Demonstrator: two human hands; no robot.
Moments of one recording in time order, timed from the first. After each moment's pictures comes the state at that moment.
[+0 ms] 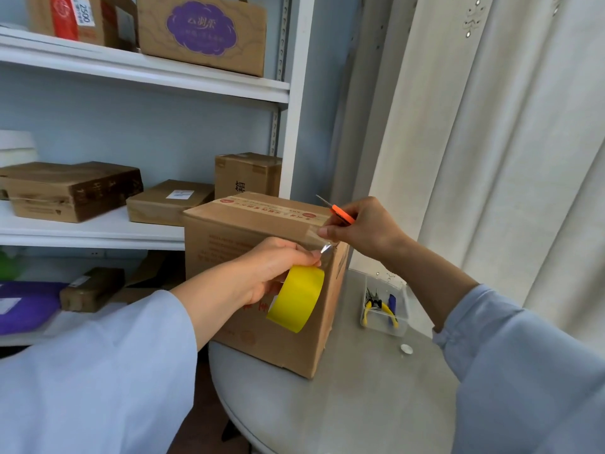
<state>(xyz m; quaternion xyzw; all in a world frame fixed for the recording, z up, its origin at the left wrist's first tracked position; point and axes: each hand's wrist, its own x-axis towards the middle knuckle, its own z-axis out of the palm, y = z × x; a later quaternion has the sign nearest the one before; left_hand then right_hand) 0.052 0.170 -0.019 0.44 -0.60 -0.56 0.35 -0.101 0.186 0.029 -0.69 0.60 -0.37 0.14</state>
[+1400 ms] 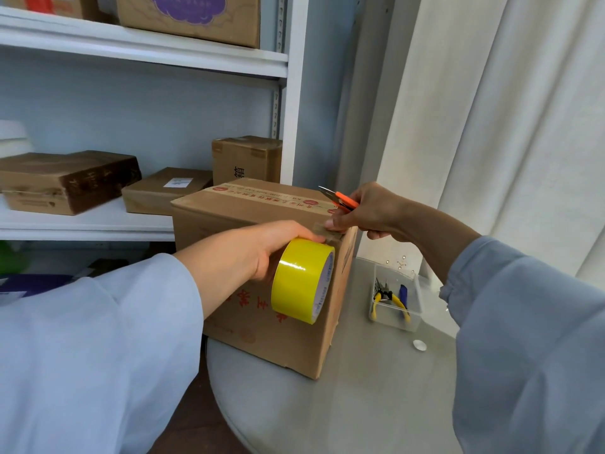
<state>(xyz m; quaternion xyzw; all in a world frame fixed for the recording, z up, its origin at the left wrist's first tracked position) 0.036 0.131 -0.004 0.52 -0.54 -0.63 0.20 -0.130 0.132 0.035 -0.67 0.64 -0.25 0.26</state>
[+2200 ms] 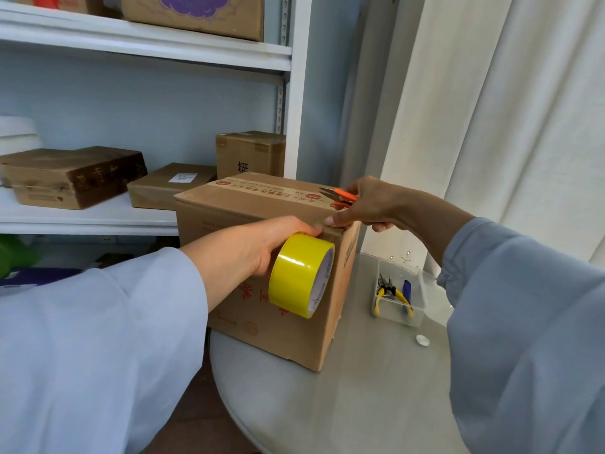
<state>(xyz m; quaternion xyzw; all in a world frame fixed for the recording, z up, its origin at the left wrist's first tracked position) 0.035 0.124 -0.014 0.52 -0.52 -0.64 0.23 -0.129 0.123 0.038 -0.70 0.65 -0.19 0.23</state>
